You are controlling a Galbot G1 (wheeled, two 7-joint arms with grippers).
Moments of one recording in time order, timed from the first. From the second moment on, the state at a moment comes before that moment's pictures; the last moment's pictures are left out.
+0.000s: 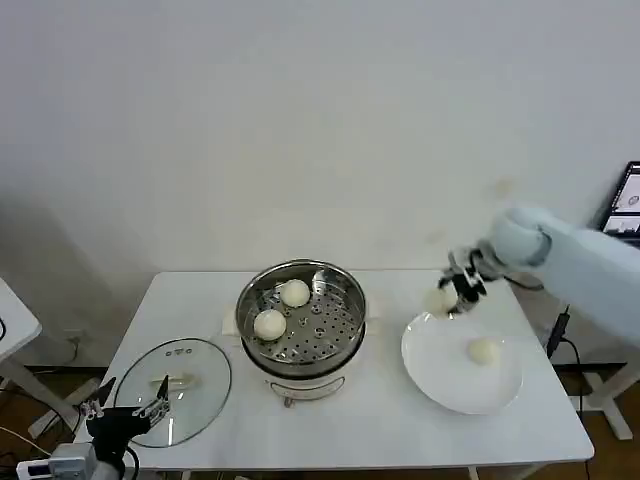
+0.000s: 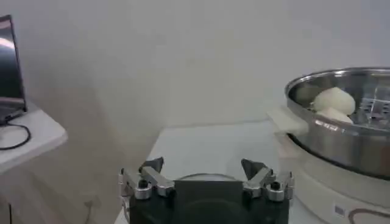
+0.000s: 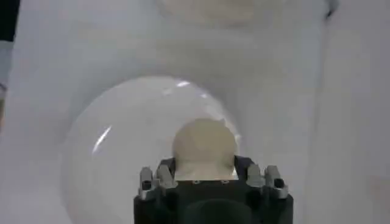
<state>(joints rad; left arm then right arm) 1.80 -1.30 -0.80 -2.35 -0.28 0.44 -0.12 0.40 0.70 -1.02 1.42 0.04 -0.29 -1.12</state>
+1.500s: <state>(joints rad) 1.85 -1.33 -0.92 -2.38 -0.30 0.44 -0.13 0.49 1.23 -1.27 1.47 -0.05 0.00 -1.11</state>
